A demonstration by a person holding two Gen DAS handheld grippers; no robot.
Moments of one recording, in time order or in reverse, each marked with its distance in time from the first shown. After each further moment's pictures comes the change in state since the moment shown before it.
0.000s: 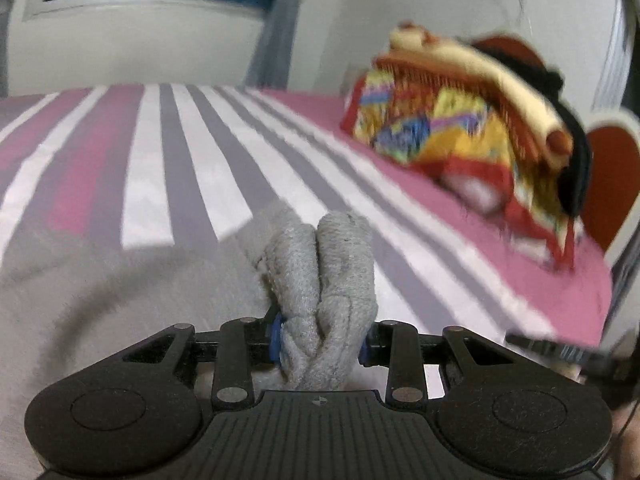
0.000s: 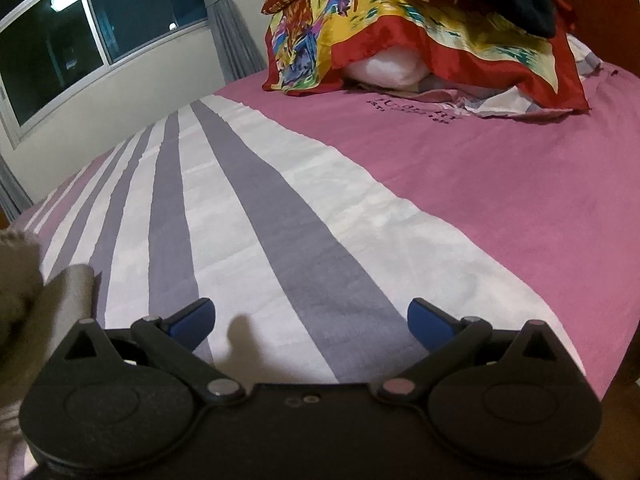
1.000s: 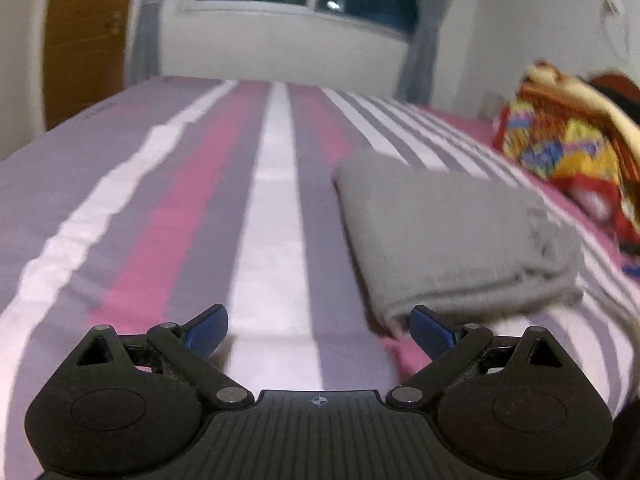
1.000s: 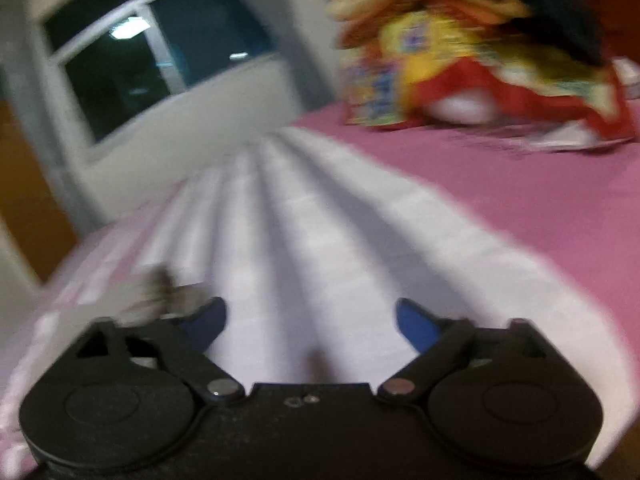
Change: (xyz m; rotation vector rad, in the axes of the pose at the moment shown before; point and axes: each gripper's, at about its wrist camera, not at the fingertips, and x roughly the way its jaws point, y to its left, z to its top) left arm -0.197 0.114 -0.144 -0.137 -0.053 0.366; right arm -0.051 0.056 -0.012 -0.042 -0.045 0.362
